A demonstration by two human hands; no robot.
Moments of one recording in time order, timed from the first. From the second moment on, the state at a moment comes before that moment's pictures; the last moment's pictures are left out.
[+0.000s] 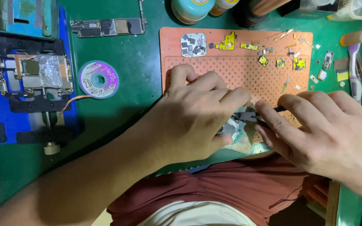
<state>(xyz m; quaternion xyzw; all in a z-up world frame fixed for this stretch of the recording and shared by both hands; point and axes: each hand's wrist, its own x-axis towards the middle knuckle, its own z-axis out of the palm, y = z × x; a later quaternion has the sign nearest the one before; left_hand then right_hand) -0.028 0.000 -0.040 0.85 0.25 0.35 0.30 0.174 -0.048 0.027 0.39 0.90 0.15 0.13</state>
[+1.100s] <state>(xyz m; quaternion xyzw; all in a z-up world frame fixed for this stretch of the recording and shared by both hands) -0.031 -0.001 -0.025 0.86 0.23 0.26 0.37 0.169 -0.057 0.042 0.42 0.89 0.12 0.07</state>
